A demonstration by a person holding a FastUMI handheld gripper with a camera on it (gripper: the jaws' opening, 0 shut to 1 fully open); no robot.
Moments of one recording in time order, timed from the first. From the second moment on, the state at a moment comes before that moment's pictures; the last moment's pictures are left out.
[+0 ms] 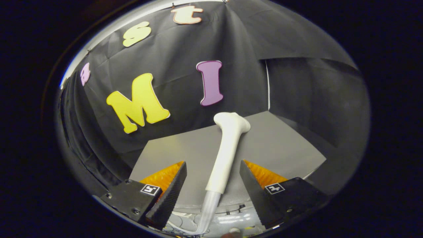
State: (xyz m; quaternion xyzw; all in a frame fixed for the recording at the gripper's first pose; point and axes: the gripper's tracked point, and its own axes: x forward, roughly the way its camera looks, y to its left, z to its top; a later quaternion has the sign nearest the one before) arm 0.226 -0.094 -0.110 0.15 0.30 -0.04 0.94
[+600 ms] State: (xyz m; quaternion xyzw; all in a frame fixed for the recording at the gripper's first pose) arm 0.283 -0.102 -0.160 0.16 0.40 -0.05 0.90
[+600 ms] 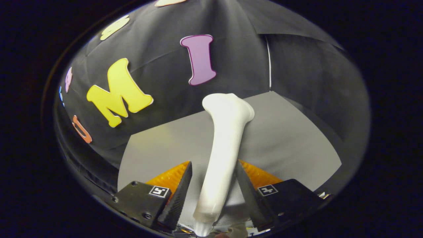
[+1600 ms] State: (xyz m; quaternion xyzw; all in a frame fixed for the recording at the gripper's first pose) arm 0.267 -0.091 -0.113 0.17 0.29 -0.10 0.93
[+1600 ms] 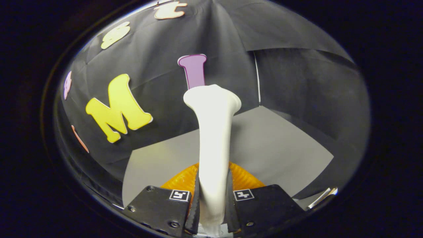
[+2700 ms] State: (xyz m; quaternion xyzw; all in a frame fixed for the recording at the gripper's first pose) arm 0.134 0.093 0.041 0.06 0.06 -0.01 1.00
